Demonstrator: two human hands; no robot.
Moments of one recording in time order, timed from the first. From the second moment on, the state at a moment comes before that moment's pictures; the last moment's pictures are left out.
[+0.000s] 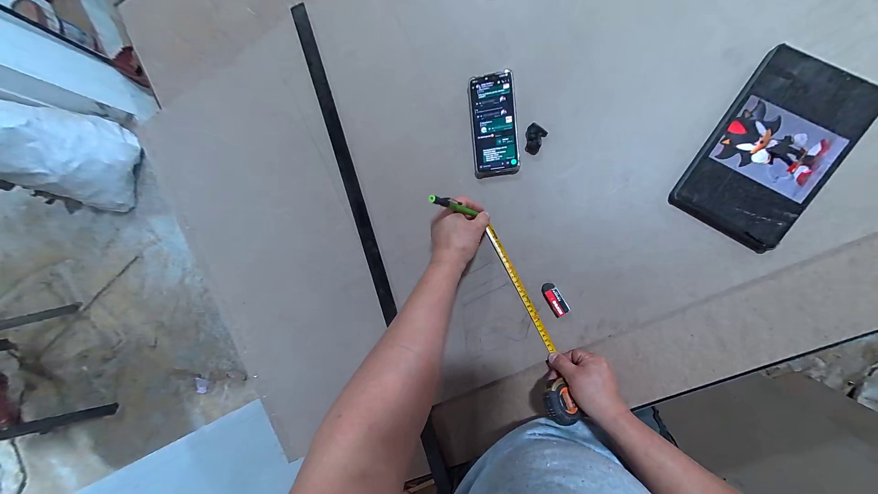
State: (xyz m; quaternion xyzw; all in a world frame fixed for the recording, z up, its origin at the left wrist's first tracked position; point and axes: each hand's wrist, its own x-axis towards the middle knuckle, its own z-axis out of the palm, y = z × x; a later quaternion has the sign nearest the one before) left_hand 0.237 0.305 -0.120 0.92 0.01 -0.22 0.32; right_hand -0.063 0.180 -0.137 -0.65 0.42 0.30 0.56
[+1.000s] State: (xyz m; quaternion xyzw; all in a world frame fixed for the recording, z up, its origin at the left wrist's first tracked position) left_hand 0.023 0.451 -0.123 0.93 0.00 -0.08 0.37; right_hand -0.119 0.115 -0.081 -0.76 0.17 0.32 0.54
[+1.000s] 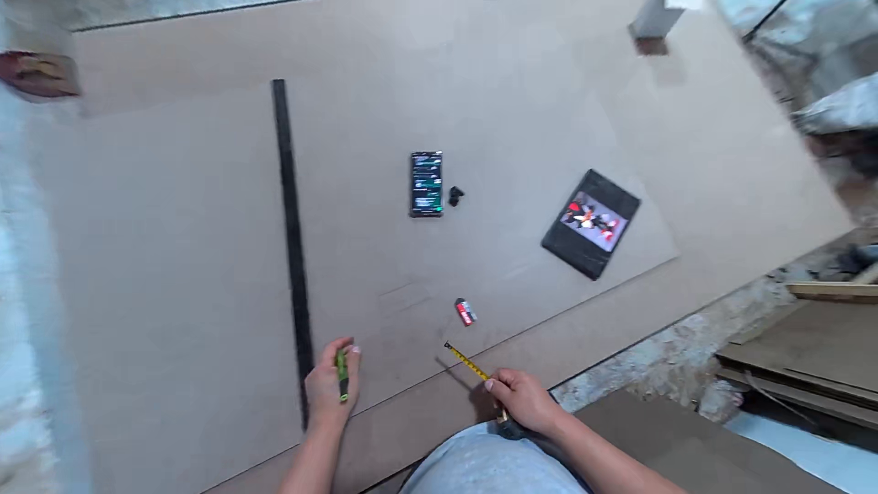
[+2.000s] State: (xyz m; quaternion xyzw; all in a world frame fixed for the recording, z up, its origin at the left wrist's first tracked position) left_hand -0.037 0.014 -0.093 0.85 0.09 -0.22 0.48; right_hand 0.070 -0.376 -0.118 -0.88 0.20 0.14 0.41
